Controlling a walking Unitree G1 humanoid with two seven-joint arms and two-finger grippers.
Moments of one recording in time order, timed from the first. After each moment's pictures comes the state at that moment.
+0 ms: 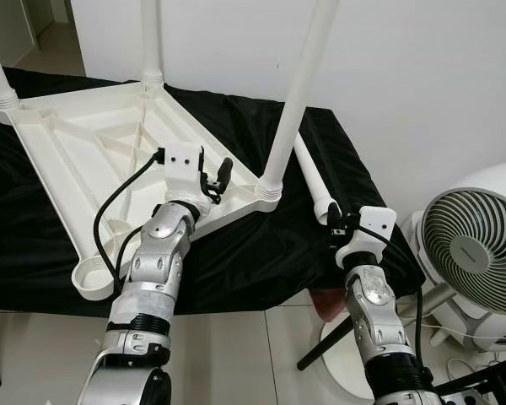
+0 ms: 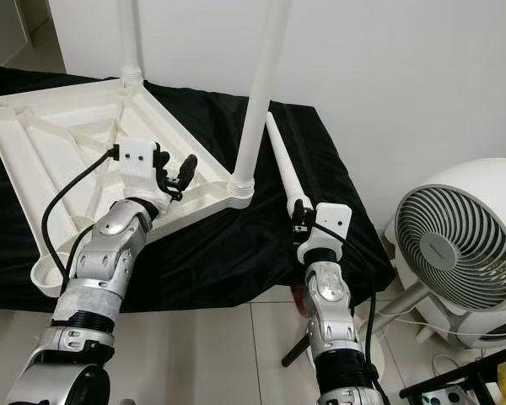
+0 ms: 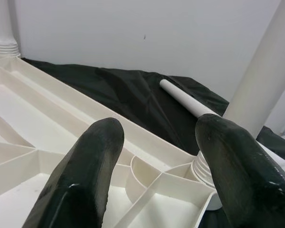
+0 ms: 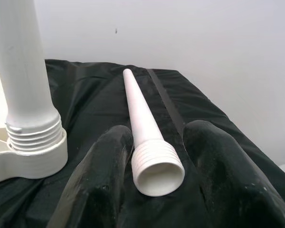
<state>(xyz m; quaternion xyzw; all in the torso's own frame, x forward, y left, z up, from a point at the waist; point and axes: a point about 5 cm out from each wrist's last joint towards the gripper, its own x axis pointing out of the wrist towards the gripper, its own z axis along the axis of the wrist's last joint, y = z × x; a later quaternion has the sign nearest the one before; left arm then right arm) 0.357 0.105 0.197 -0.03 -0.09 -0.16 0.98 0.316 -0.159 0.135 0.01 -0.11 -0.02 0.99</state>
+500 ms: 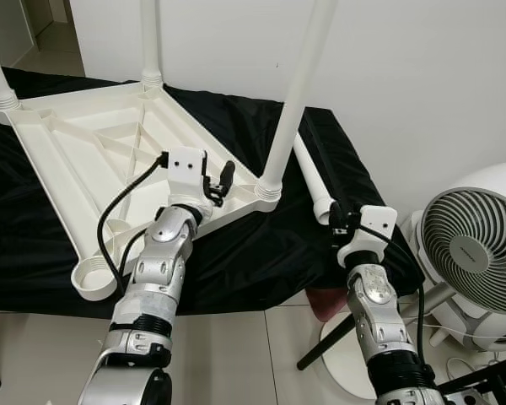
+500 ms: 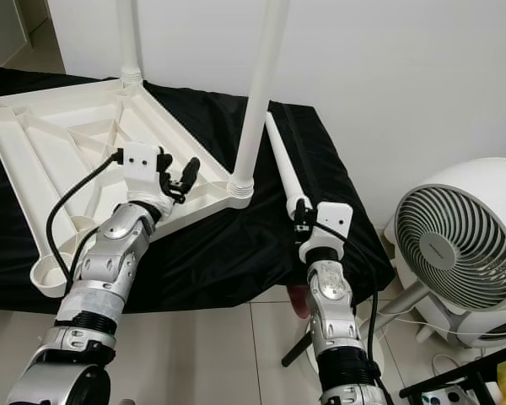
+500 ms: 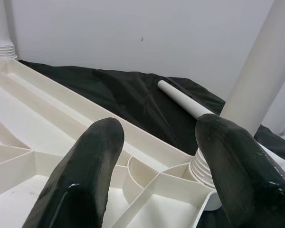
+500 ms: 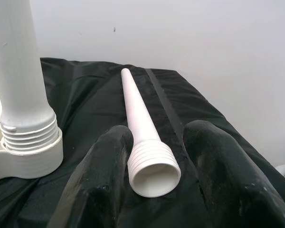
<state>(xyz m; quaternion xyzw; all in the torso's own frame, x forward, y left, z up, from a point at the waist) 0.357 0.103 0.194 -0.03 -0.09 -0.16 0.98 0.318 -0.159 0.135 0.00 -0.11 -0.02 0.99</state>
